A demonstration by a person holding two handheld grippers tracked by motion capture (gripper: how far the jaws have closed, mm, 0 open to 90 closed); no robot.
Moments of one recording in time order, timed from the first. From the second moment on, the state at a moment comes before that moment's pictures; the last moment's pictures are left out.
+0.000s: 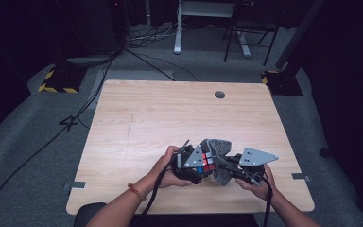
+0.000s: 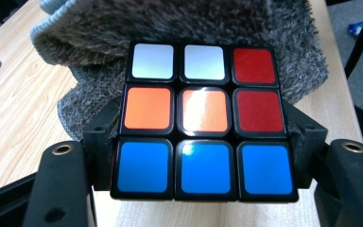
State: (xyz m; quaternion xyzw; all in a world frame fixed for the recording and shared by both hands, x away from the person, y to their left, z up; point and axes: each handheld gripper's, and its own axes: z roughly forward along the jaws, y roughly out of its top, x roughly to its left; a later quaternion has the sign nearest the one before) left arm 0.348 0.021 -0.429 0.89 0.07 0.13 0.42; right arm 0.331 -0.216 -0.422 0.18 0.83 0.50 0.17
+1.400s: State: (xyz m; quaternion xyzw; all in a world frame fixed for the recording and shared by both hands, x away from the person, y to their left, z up) left arm 0.346 0.031 -0.423 0.89 0.05 0.14 0.43; right arm 0.332 -0.217 -0.430 0.17 0.84 0.51 0.13
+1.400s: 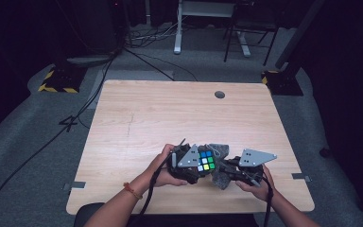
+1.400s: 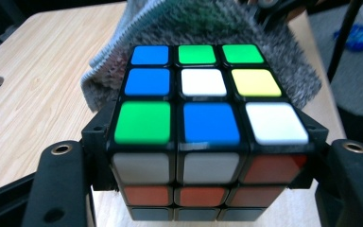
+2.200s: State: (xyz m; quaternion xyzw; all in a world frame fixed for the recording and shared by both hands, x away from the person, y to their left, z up) left arm 0.349 0.037 -0.417 0.88 0.07 0.14 0.45; right arm 0.331 -0.212 -0.432 0.17 0.85 0.49 0.13
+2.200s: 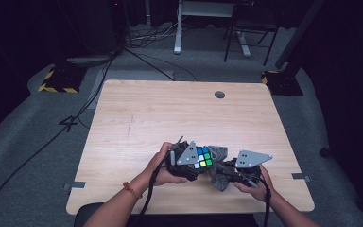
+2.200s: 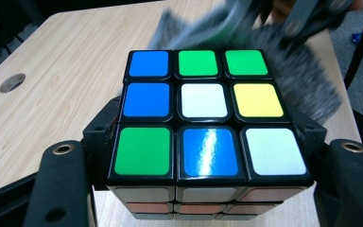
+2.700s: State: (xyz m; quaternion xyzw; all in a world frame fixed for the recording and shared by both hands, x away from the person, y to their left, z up) left arm 0.341 0.037 -0.403 0.86 0.06 0.13 0.50; right arm 0.337 -0.205 -0.444 0.17 0.87 0.45 0.11
